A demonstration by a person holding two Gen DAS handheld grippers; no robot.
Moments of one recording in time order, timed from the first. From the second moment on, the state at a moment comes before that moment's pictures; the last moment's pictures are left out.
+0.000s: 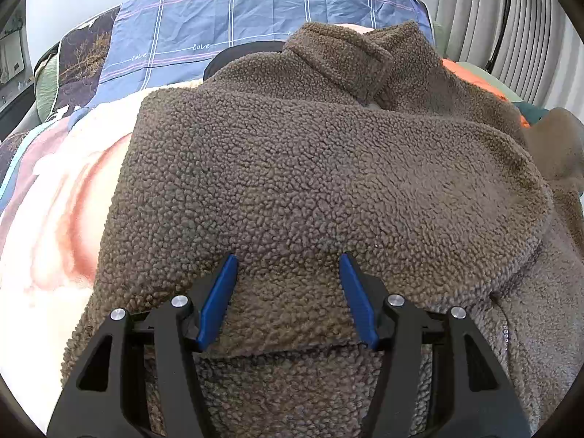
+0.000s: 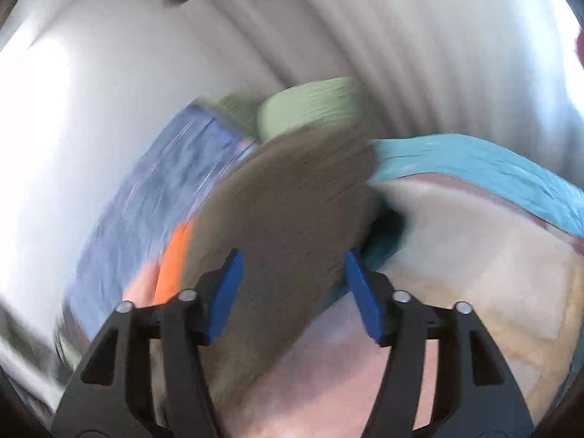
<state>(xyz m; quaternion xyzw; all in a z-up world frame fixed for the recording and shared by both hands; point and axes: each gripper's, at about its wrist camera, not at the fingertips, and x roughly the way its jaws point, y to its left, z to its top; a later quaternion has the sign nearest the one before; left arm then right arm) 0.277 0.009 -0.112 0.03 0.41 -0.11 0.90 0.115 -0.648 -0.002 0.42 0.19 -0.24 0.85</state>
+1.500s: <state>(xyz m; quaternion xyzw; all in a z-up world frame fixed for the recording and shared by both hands) 0.292 0.006 -0.061 -0.14 0.39 -0.26 0.87 0.231 -0.290 -0.048 0.19 0.36 0.16 0.90</state>
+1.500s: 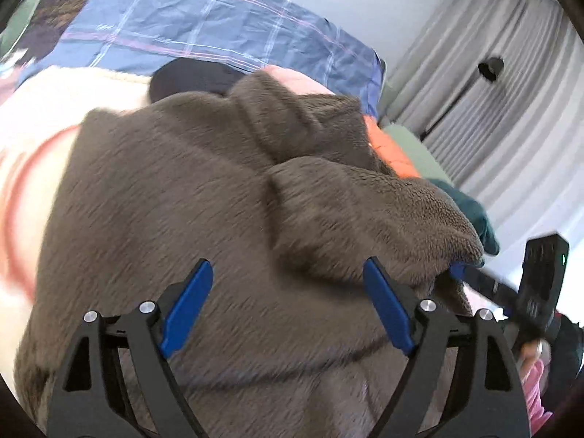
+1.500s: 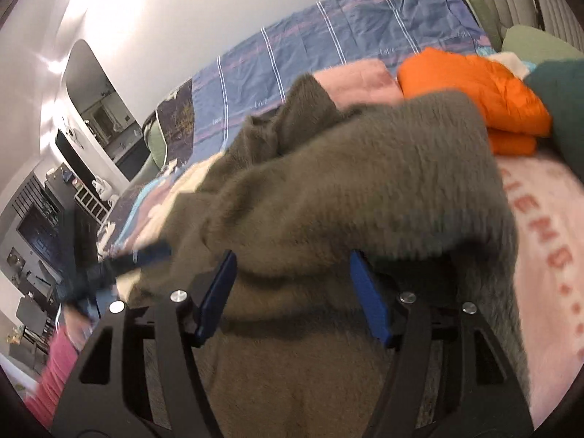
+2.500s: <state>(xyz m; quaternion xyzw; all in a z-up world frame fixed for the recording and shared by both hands) 0.244 0.083 -0.028 0.00 0.34 -0.09 0.94 0.196 -0.276 -0.018 0.11 0.34 0.16 0.92</state>
